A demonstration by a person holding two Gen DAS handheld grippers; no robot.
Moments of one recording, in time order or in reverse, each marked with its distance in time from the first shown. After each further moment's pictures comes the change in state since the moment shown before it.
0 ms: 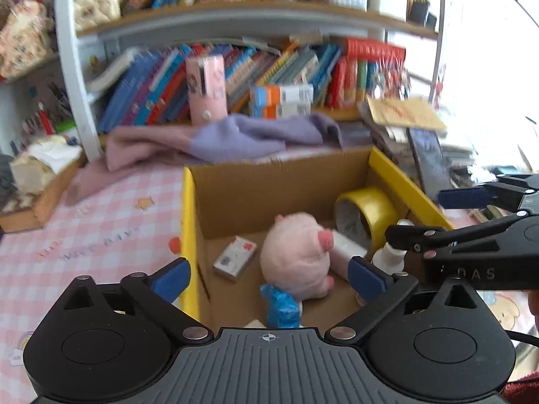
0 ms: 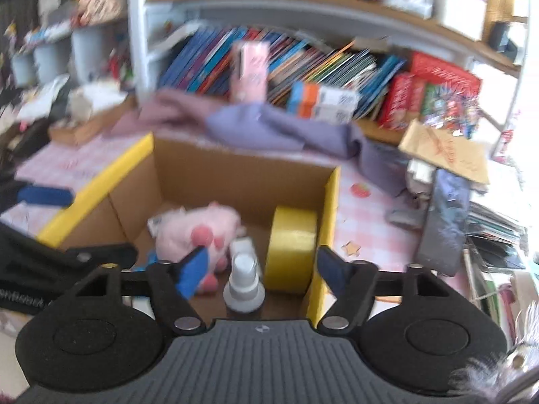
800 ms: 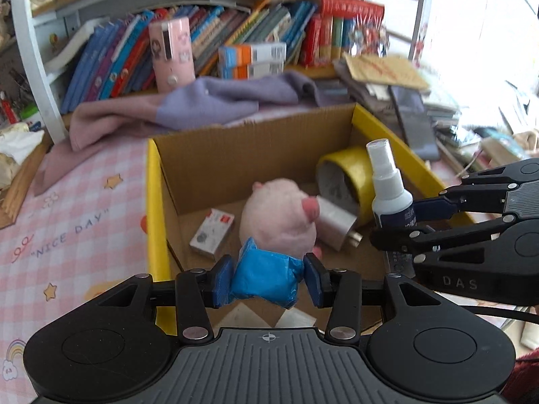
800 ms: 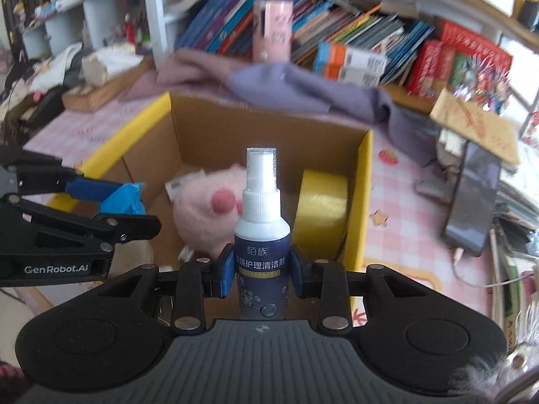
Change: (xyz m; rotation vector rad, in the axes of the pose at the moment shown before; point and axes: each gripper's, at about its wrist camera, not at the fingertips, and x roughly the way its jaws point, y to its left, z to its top) left arm 0.040 -0.001 0.002 0.066 0.187 -0.102; right arm 0.034 0.005 -0.007 -0.051 0.201 0.115
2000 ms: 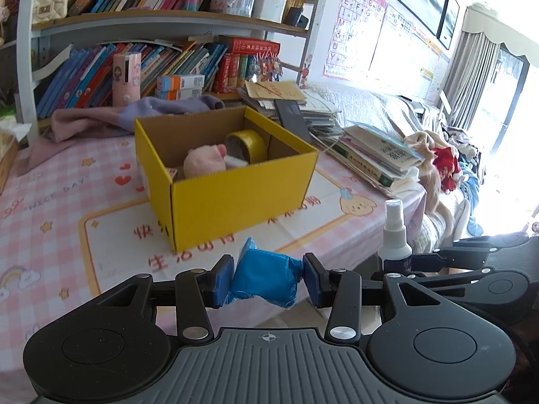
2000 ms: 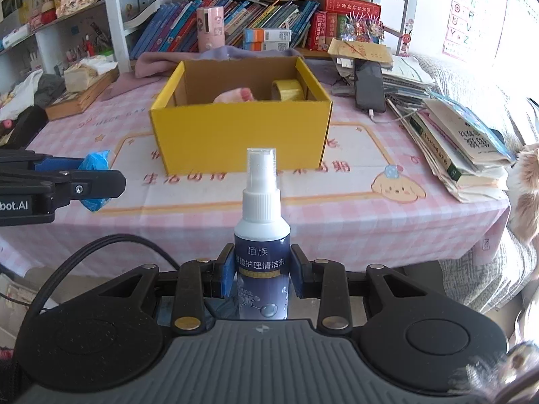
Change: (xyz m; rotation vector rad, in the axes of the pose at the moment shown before) left arm -0.171 0.031 -0.140 0.086 -0.166 -0.341; right arm -0.171 0.174 -0.163 0.326 -0.051 -0.294
